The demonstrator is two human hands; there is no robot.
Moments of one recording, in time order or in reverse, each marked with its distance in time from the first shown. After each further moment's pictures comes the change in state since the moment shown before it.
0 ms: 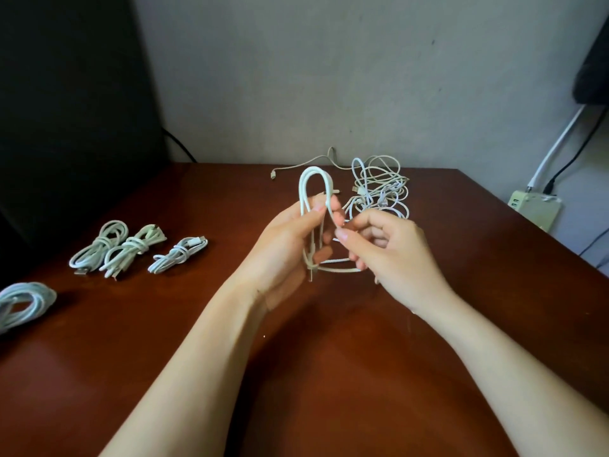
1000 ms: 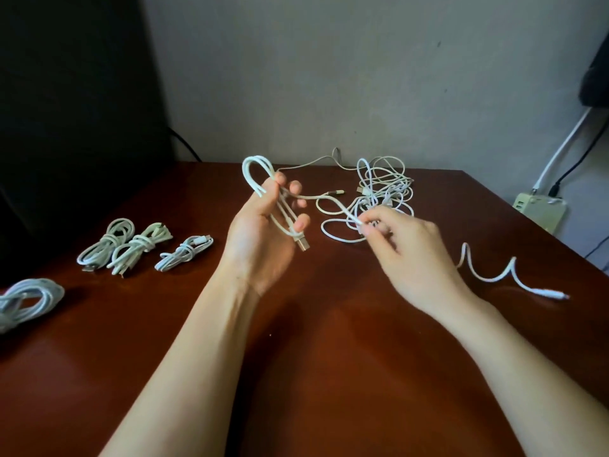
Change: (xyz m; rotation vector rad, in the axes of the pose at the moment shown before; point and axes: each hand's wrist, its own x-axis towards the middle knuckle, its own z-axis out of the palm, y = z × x) left_hand 0.010 0.009 -0.022 -0.448 0.209 0.119; right_hand 0.004 0.008 -0.014 -0.576 0.083 -0.213
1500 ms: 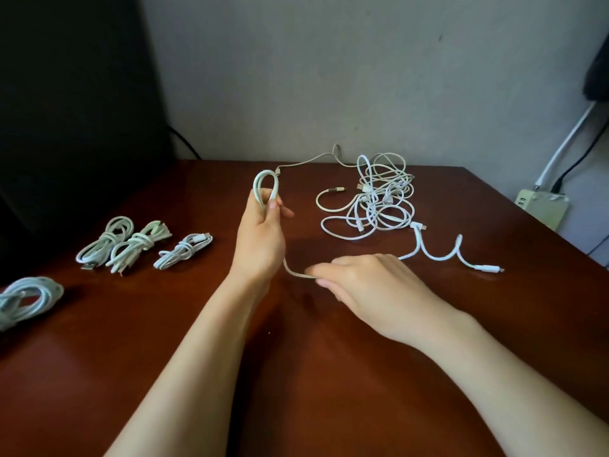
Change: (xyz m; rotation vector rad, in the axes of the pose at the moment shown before) left_hand 0.004 -0.017 -0.023 1.055 0.293 0.290; right_hand -0.017 -0.026 0.009 -0.270 -0.468 -0.330
